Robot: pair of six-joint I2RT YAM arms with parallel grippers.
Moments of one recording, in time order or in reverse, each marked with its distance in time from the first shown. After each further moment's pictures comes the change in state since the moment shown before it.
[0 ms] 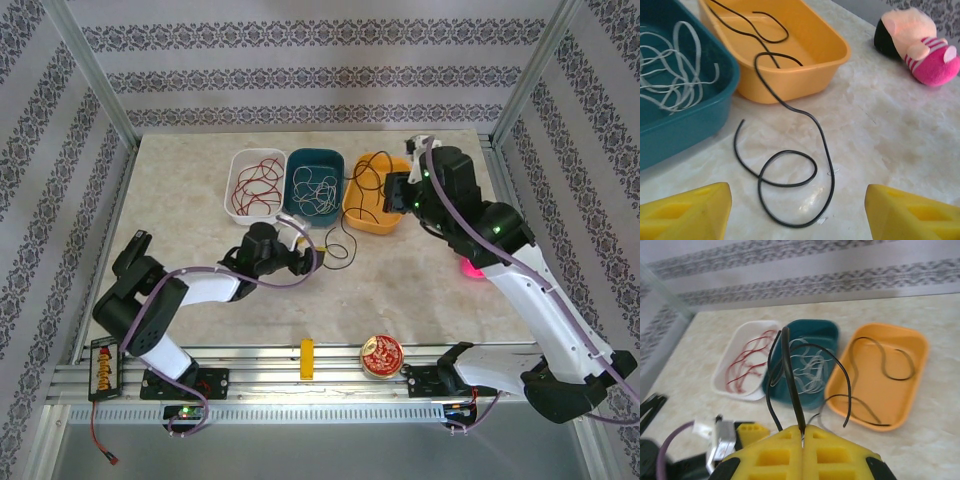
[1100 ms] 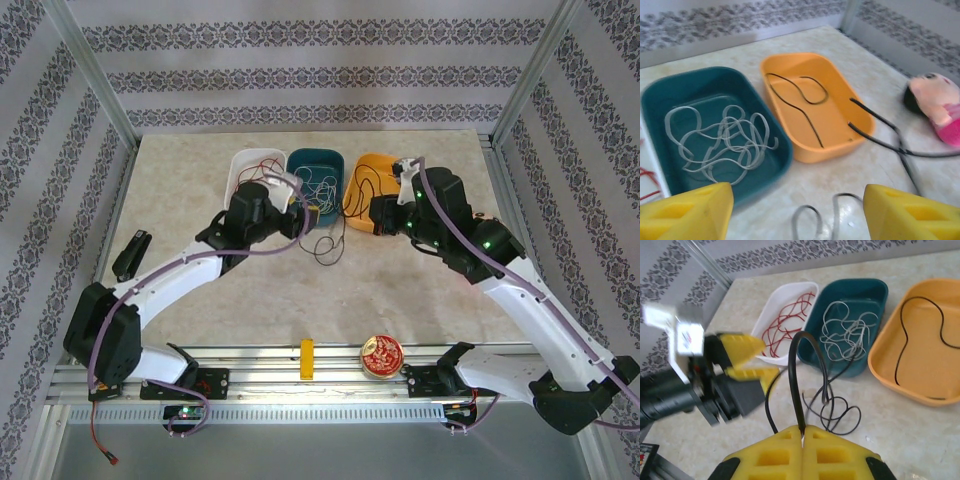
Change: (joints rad) left arm 0.059 -0.241 0.265 -0.478 -0.108 0.016; right arm 0.071 -0.076 -0.173 0.089 -0.185 0.053
